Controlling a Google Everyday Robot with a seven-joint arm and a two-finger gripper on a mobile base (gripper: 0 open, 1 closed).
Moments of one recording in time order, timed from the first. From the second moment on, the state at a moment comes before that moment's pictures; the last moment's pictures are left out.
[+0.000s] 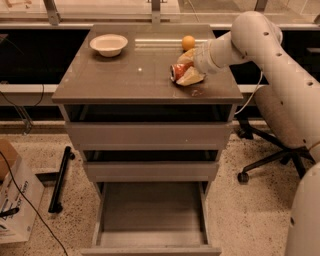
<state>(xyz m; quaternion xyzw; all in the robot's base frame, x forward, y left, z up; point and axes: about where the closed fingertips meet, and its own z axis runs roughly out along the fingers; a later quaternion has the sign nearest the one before) 0.770 -0.104 0.847 -0.68 0.60 -0.01 0.42</state>
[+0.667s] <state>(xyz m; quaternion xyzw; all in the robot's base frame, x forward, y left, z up) 0.788 -0.087 0.873 -0.70 0.57 -0.03 0.44</state>
